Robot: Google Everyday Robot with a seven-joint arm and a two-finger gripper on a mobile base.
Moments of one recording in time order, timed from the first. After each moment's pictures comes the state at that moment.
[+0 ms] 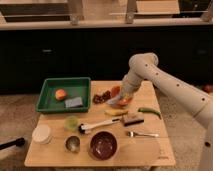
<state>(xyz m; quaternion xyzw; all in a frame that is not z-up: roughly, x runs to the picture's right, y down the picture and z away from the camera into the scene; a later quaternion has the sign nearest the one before) 0.109 0.052 0.795 -0.29 -0.19 -0.12 0.93</state>
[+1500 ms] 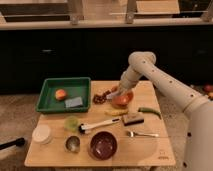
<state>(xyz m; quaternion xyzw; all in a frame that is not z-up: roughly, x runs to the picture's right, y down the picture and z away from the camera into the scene) 0.101 0.028 0.836 -0.28 -0.21 -0.12 0.93</state>
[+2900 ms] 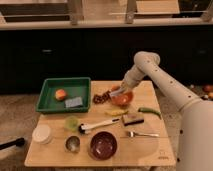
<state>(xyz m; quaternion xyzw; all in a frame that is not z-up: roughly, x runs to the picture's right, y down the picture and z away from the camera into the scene) 0.124 0.019 0.865 -0.27 -0.24 -0.10 0.93</state>
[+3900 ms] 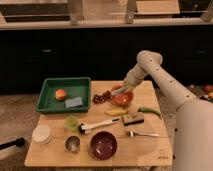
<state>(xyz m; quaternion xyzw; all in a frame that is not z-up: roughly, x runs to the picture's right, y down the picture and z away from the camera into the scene) 0.135 0.012 0.876 -0.27 -0.25 -0.10 0.92</state>
